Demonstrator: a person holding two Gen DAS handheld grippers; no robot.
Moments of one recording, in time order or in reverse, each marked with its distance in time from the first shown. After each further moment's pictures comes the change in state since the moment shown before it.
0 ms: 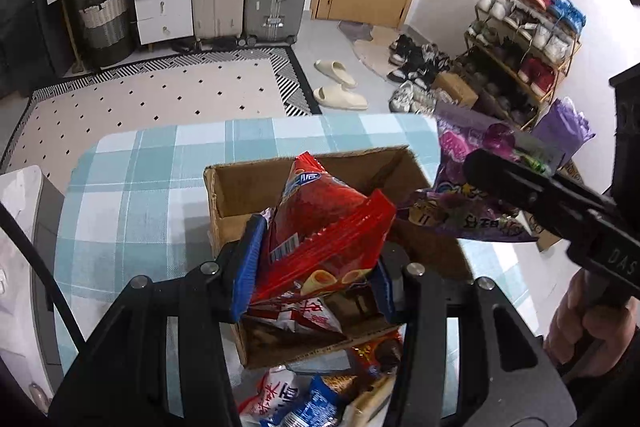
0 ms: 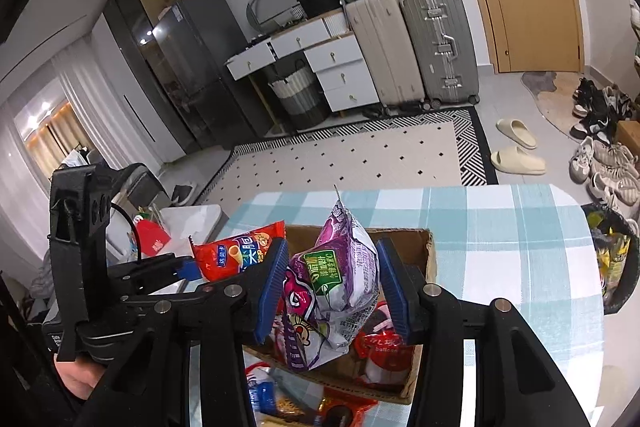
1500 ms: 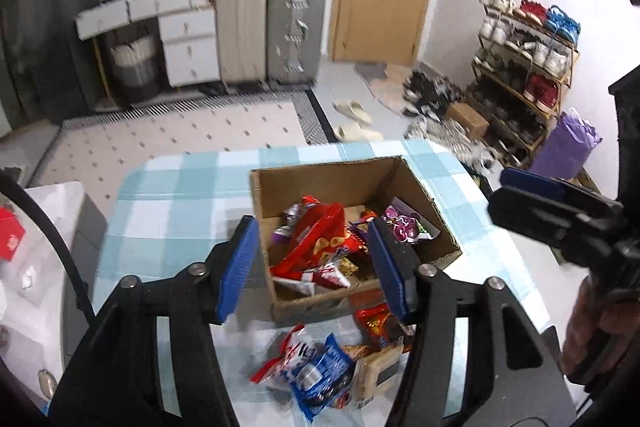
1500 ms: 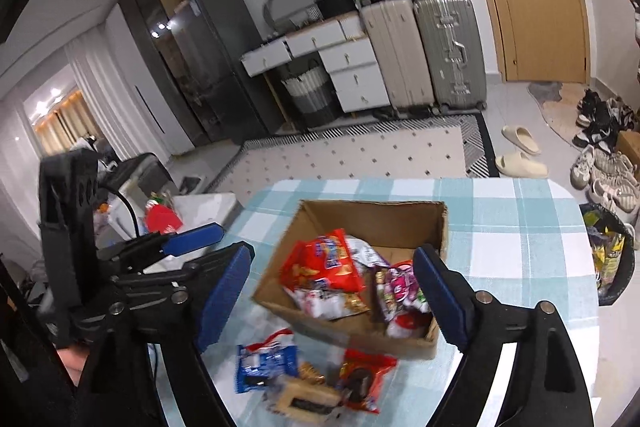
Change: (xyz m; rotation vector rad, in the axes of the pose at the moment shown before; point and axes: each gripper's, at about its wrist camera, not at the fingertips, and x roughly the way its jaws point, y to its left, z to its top) left arm -0.099 -0.005 -0.057 0.024 -0.214 0.096; right arm -0.045 0.031 -0.032 -0.051 -0.020 0.029
